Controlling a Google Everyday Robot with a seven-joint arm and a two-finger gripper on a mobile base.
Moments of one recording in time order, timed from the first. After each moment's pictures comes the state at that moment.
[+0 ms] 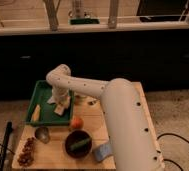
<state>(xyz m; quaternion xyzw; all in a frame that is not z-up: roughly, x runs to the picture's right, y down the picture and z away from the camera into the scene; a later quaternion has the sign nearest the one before) -0.200 0.088 0.907 -0.25 -0.23 -0.45 0.83</state>
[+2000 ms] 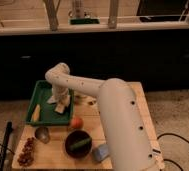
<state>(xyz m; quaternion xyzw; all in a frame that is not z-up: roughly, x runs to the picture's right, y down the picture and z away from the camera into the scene) -0.201 0.085 0.913 -0.25 -0.23 -0.47 0.81</state>
